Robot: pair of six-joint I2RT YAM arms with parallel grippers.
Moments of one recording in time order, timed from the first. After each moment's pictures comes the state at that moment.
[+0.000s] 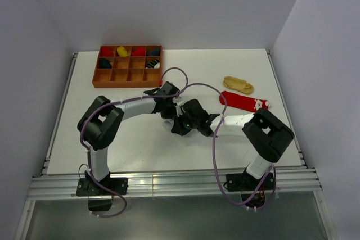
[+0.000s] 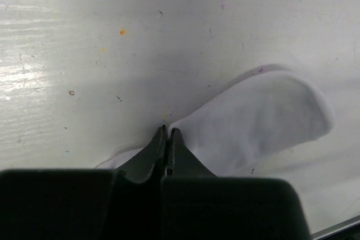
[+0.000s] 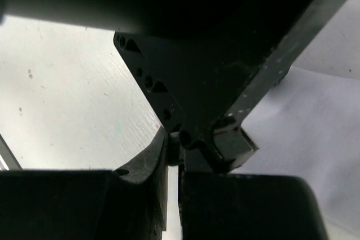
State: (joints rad) left arm -0.72 1.93 1.23 -0.36 -0.01 -0.79; right arm 0.79 1.65 0.72 0.22 -0.24 0.25
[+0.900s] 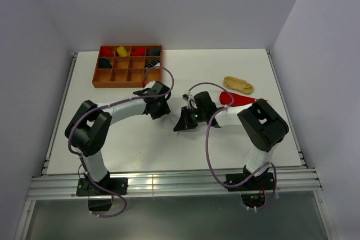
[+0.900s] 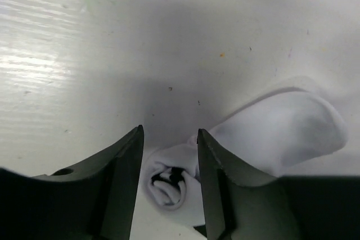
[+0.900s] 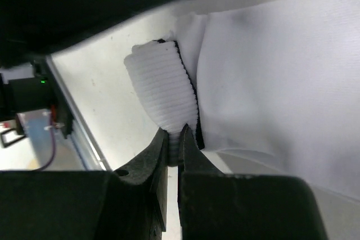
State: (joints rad) left arm -0.67 1.82 1.14 -0.39 -0.17 -0.97; right arm 0.60 1.75 0.74 0.21 -0.58 0.52
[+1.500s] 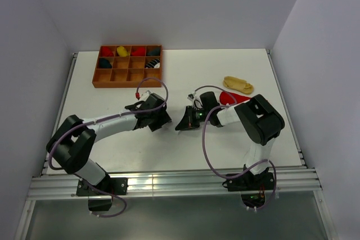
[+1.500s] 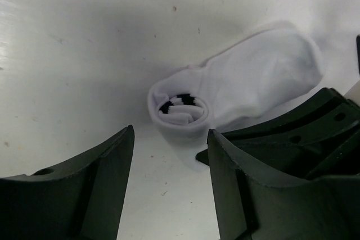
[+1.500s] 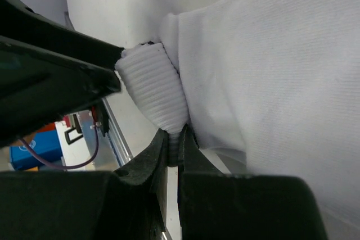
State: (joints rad) left arm -0.73 1.55 0.89 -0.30 -0.15 -1.18; right arm 0.49 1.85 0.71 0.36 -0.77 0.67
